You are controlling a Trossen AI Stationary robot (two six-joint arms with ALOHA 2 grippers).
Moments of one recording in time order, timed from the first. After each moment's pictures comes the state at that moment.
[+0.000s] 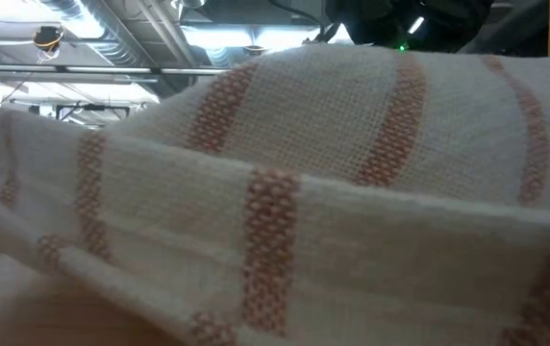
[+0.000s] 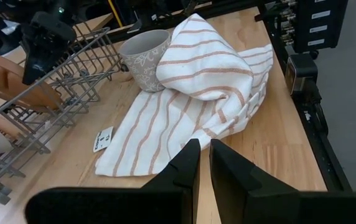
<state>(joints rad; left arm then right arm) -1.26 1.79 1.12 -0.67 -1.23 -1.07 0.01 1.75 0.93 0.36 0.30 0.44</state>
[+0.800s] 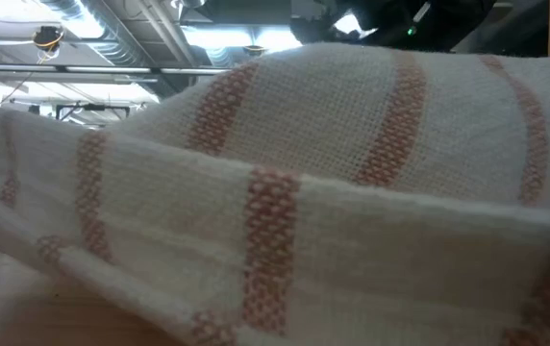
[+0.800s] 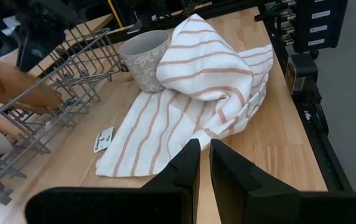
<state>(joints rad) -1.26 1.79 1.12 -0.67 -1.24 -1.07 0.01 1.70 0.93 0.34 0.19 0.36</state>
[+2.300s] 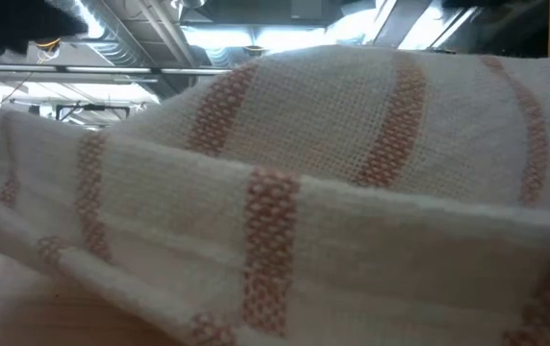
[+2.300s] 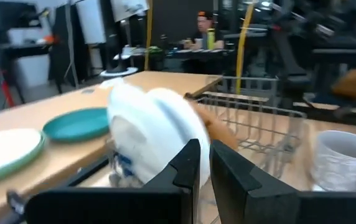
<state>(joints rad) -1.06 0.76 0.61 -1.32 -1.57 -1.46 0.49 0.62 0.74 -0.39 0.94 -0.20</state>
